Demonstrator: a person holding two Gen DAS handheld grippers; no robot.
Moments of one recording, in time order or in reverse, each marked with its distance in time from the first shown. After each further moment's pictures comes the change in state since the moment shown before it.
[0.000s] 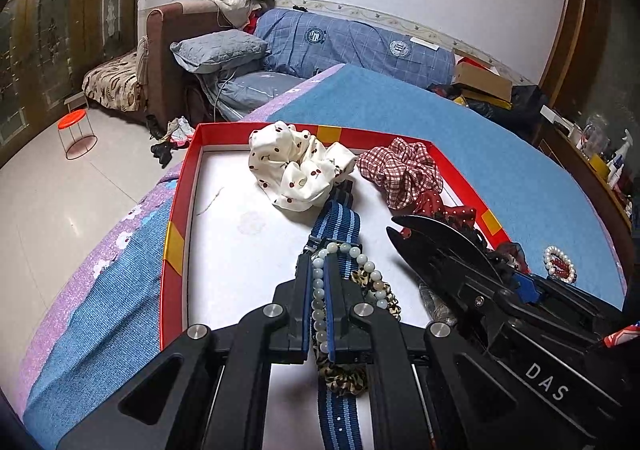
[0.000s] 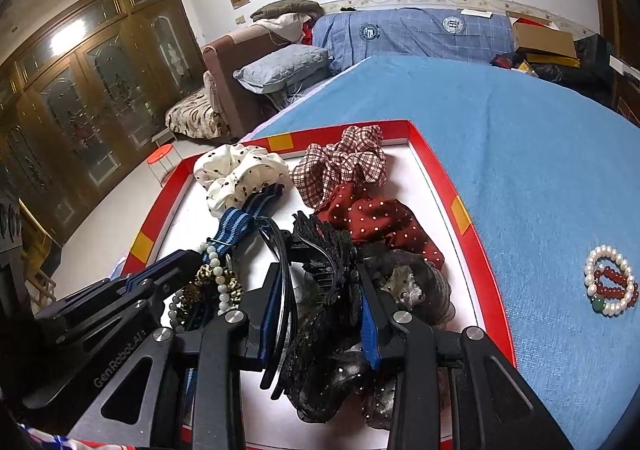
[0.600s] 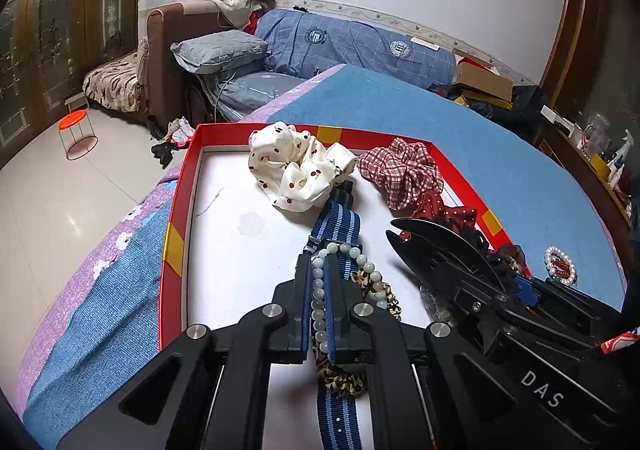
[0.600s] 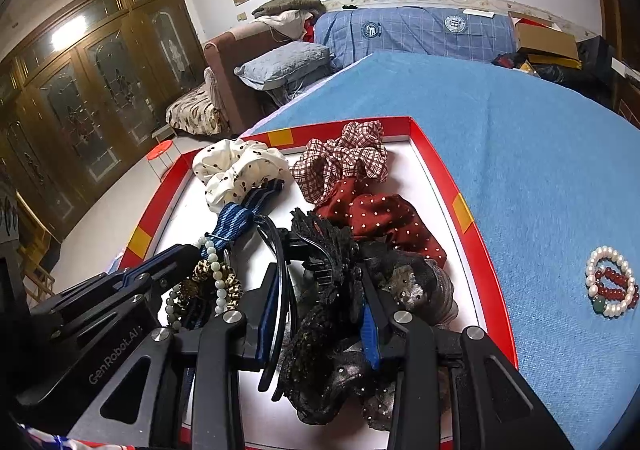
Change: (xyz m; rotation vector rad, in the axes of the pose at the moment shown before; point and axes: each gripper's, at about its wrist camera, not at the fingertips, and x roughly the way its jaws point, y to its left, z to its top) left arm 0.001 0.000 0.000 -0.001 -0.001 0.000; right arm 0.004 0.001 -0.001 -0.006 0.006 0.001
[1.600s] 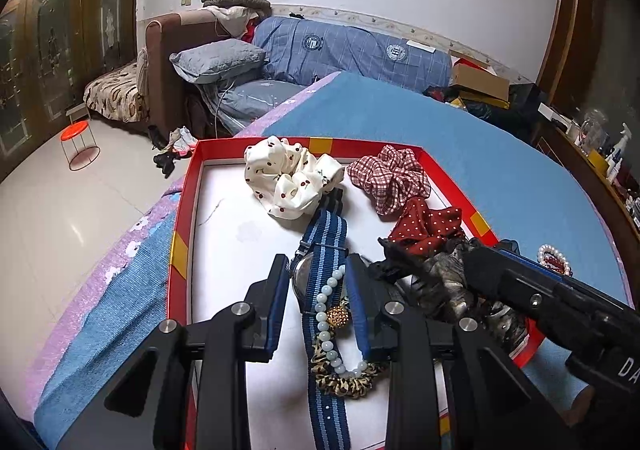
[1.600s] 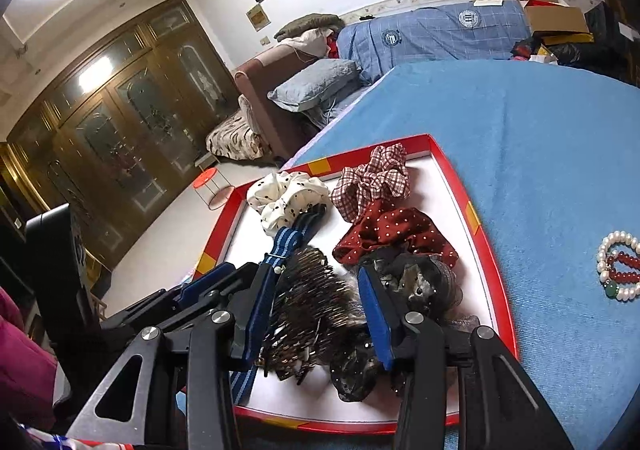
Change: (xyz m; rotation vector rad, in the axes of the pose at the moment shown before) left arm -0.022 -0.008 -0.001 0.029 -0.023 0.015; right arm -0.048 -0.016 0.003 0.093 -0.055 0.197
